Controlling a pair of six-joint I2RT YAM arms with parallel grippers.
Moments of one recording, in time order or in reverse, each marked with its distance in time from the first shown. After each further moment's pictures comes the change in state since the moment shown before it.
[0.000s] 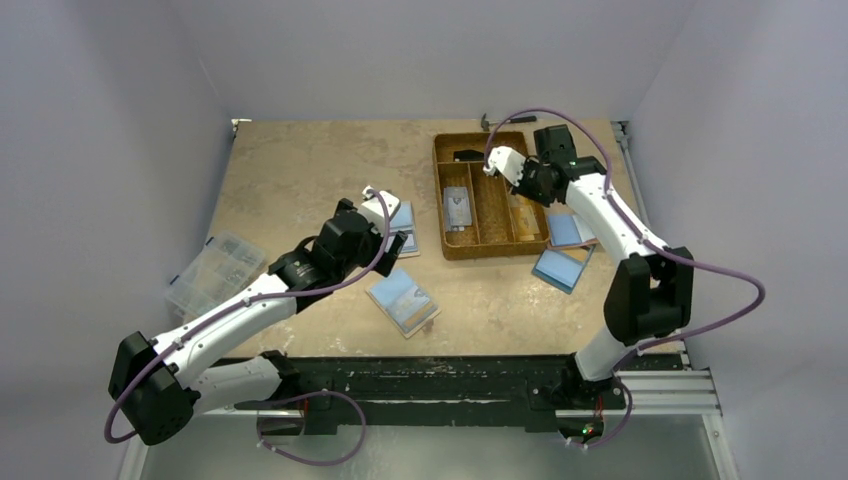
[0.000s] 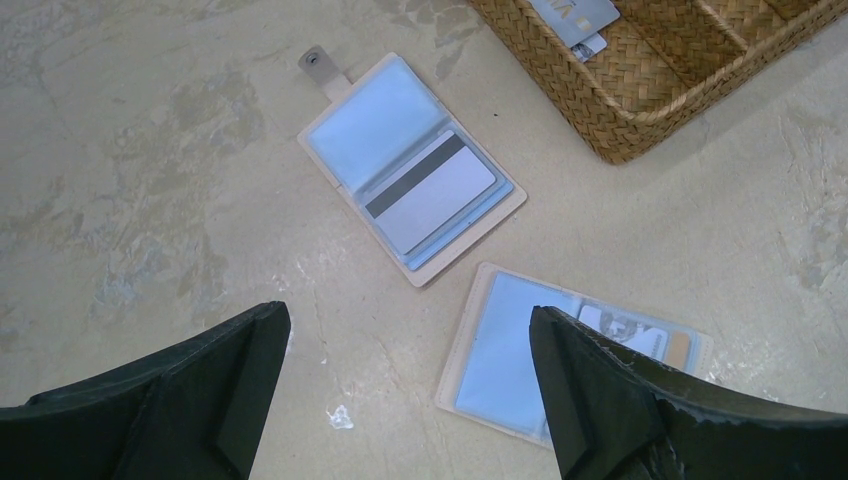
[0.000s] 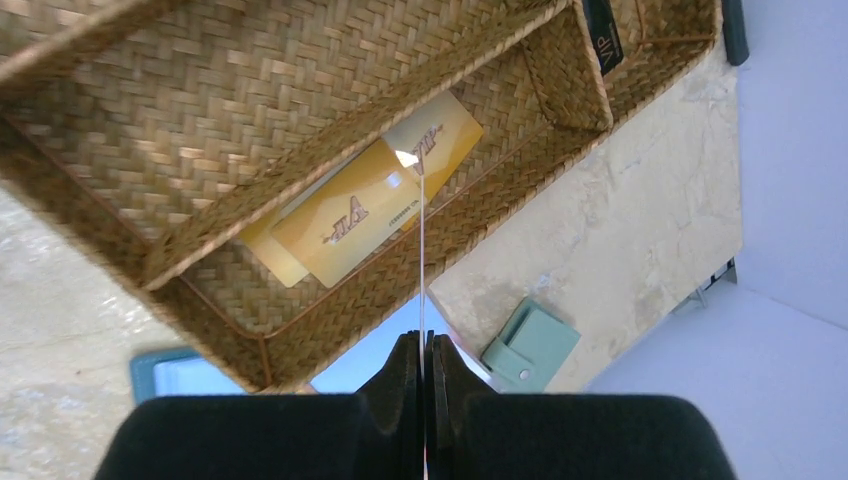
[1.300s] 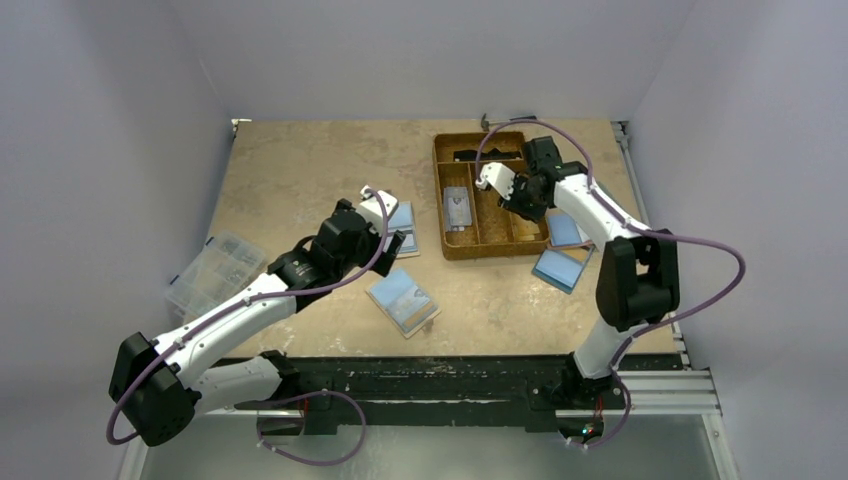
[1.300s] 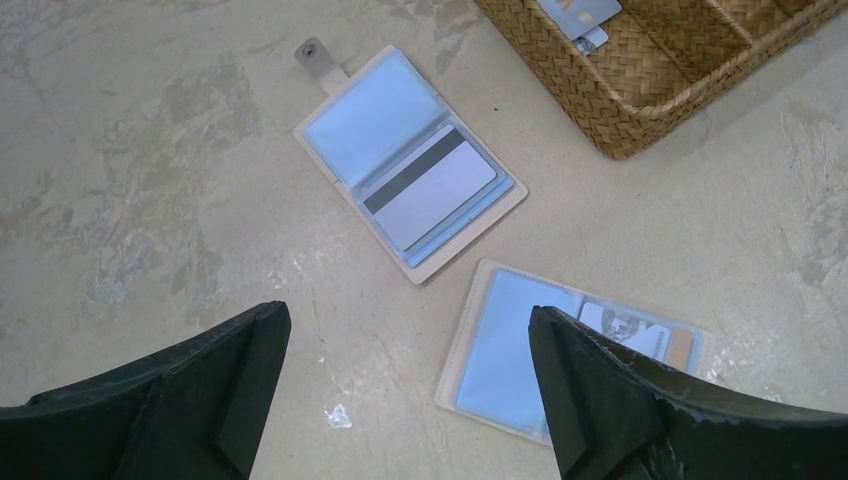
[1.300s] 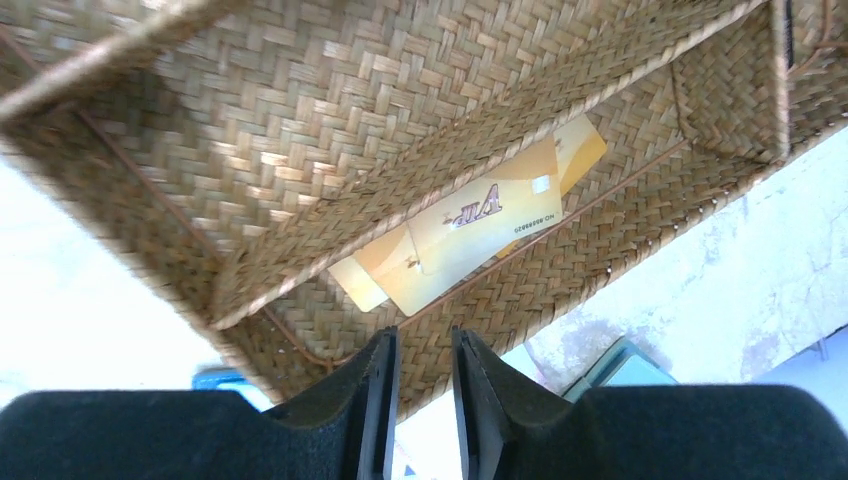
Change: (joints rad) left arm 0.023 0.000 -0.011 0.007 0.025 0.000; right arm 0.017 0.136 -0.042 0.018 -0.024 0.017
